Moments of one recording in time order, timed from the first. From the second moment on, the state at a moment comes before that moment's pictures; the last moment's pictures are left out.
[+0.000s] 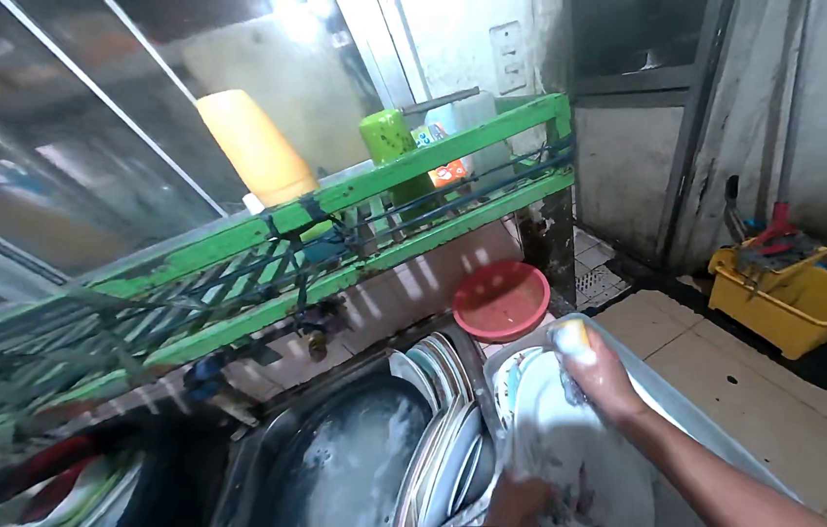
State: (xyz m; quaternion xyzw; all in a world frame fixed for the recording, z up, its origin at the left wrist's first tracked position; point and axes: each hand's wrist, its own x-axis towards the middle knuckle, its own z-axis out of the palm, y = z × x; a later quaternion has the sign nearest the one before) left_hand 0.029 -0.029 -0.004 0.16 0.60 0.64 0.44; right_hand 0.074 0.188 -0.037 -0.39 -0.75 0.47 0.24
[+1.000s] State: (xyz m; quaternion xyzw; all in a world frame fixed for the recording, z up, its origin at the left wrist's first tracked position) left_hand -0.039 -0.024 0.005 0.07 0.43 0.85 0.28; right_hand 0.080 0.102 -0.074 -0.10 -0.88 0.34 0.32
